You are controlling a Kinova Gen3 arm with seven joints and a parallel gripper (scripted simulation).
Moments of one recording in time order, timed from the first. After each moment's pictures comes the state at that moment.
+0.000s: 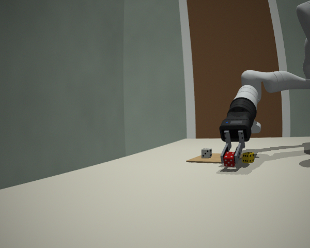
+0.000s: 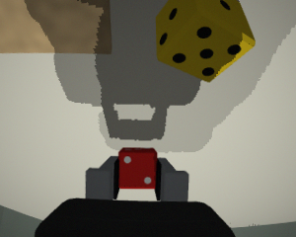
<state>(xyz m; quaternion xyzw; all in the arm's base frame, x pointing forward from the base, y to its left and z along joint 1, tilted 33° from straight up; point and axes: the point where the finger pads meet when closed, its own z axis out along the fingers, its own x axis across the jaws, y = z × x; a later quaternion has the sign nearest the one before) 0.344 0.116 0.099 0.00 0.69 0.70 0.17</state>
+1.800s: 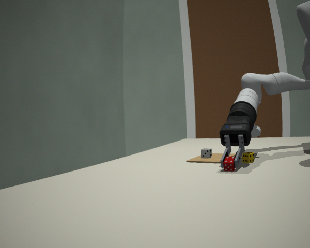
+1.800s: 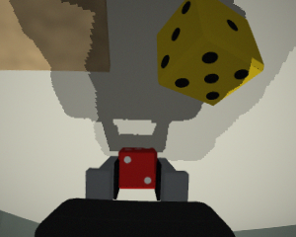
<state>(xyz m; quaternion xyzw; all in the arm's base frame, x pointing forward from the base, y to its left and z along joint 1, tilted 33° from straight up) 0.347 0.121 0.090 0.00 0.69 0.70 0.18</state>
